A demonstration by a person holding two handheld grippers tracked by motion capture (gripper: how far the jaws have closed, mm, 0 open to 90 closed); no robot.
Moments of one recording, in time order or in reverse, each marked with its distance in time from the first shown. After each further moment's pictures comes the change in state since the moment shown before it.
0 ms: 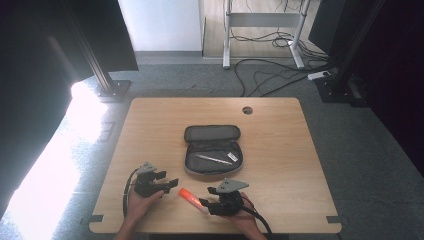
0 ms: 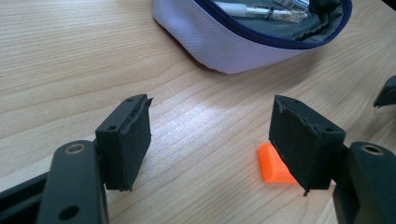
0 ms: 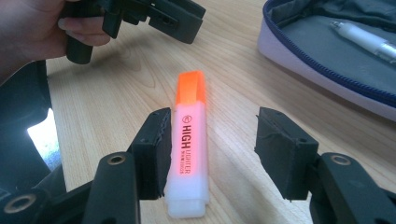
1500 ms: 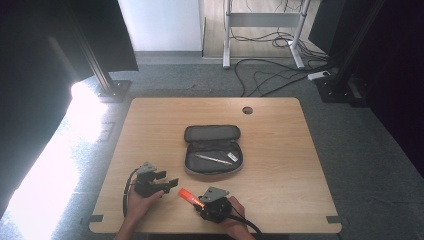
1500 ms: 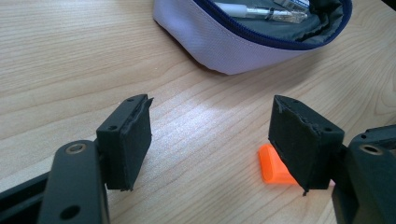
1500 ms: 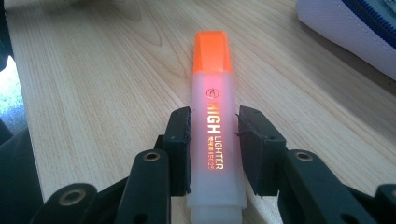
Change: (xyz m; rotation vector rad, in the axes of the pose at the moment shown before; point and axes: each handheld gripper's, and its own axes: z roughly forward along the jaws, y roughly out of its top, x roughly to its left) left arm 0.000 0.000 0.000 0.002 0.001 0.004; right arm 0.028 -0.006 0.030 0.143 -0.079 -0.146
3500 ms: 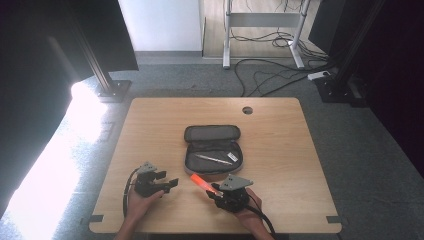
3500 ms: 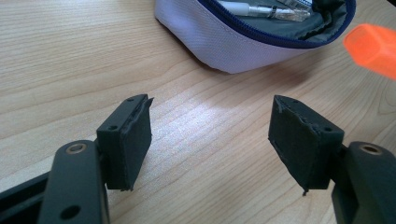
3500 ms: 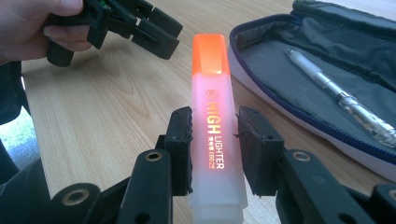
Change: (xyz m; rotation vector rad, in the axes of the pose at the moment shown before) left arm 0.001 0.000 0.001 0.002 0.004 0.001; right arm -0.035 0.014 -0.055 -0.127 -0.032 0.072
